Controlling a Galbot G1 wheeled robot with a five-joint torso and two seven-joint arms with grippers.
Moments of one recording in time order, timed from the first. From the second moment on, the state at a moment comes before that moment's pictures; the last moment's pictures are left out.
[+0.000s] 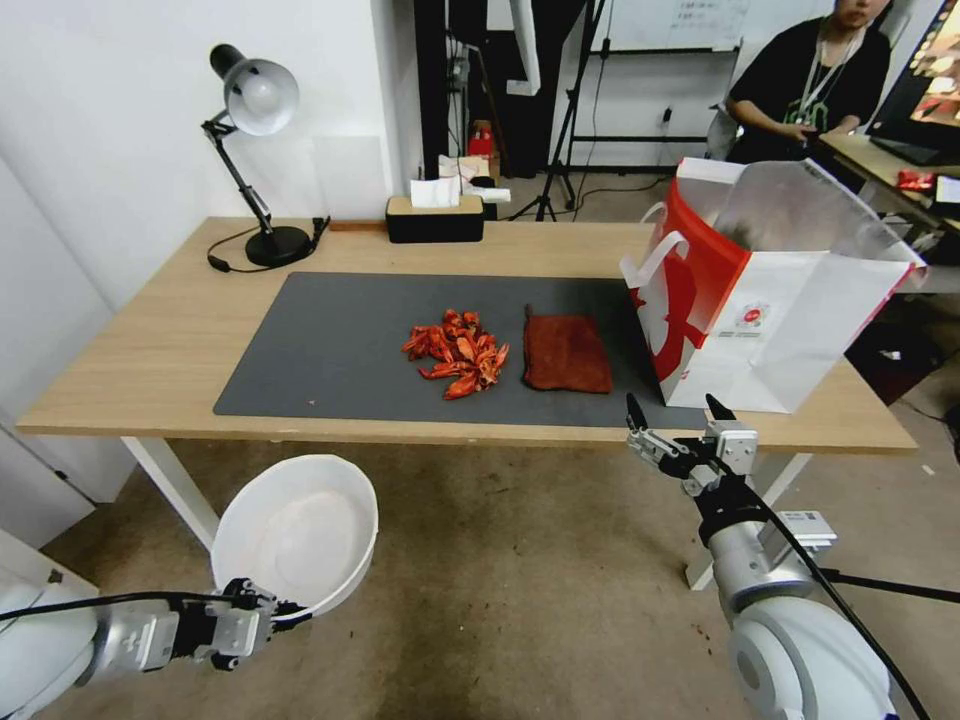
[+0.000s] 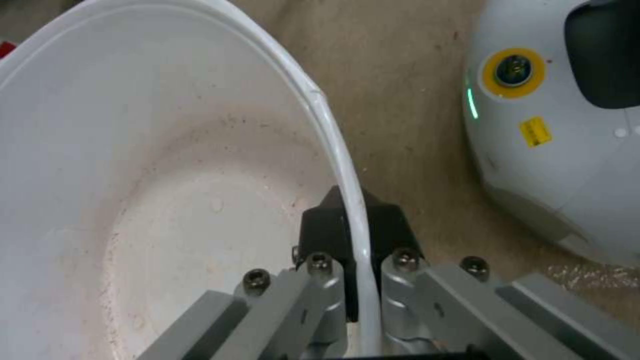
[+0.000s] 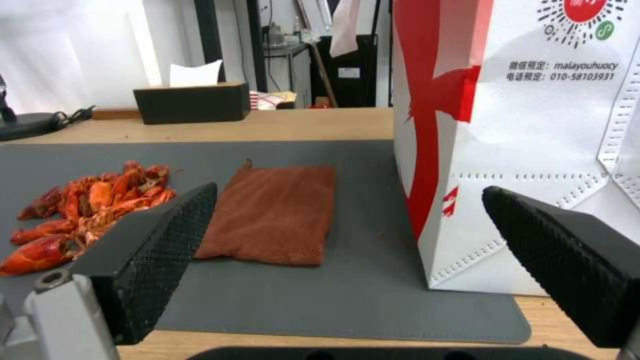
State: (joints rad) left arm -1.37 0.58 2.45 -1.98 0.09 -0.15 0.86; right arm -1.58 1.37 0.56 2.28 0.23 -0.21 0.05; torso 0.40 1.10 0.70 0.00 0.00
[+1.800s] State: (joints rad) left arm -1.68 0.54 2.76 -1.94 0.15 -0.13 0.87; right arm -0.69 1.03 -0.10 1.78 0.76 -0.52 0.53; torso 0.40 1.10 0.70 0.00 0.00
